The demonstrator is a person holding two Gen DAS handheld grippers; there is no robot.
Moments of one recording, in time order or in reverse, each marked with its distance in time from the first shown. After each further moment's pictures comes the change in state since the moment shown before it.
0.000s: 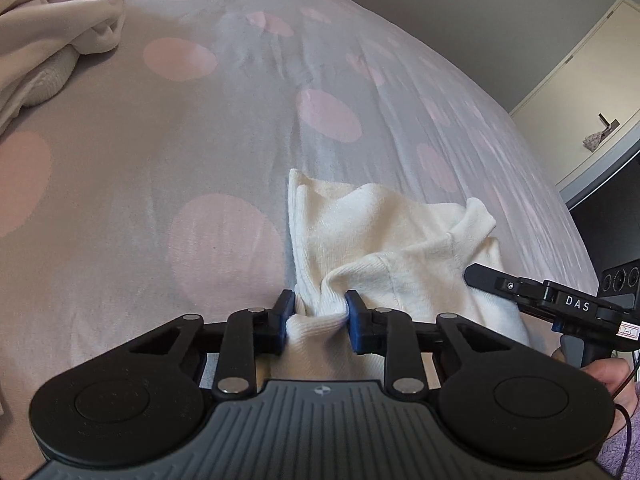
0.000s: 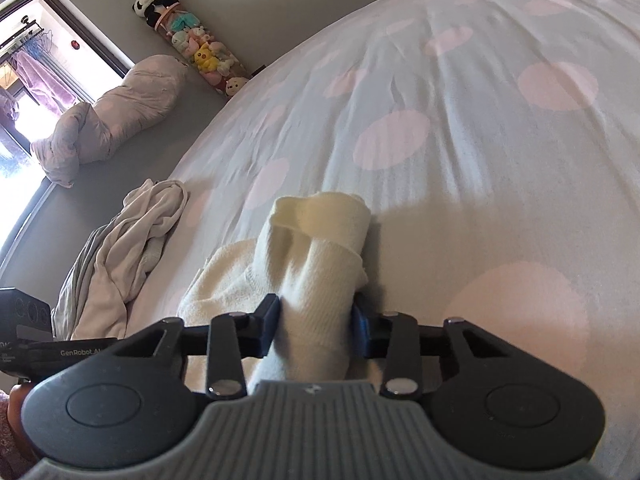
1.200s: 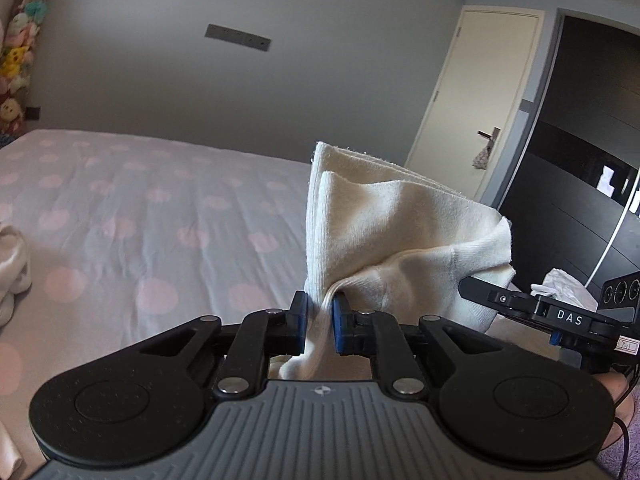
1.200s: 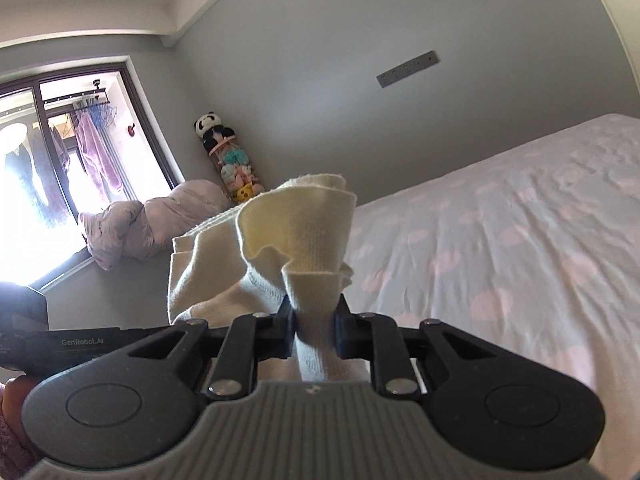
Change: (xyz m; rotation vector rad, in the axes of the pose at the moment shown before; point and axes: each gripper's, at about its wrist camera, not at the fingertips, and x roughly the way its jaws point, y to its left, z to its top) left arm -0.129 -0.201 -0.011 0.393 -0.356 -0.178; right arm -0.242 0.072 -0.017 -0.184 -0.511 -0.014
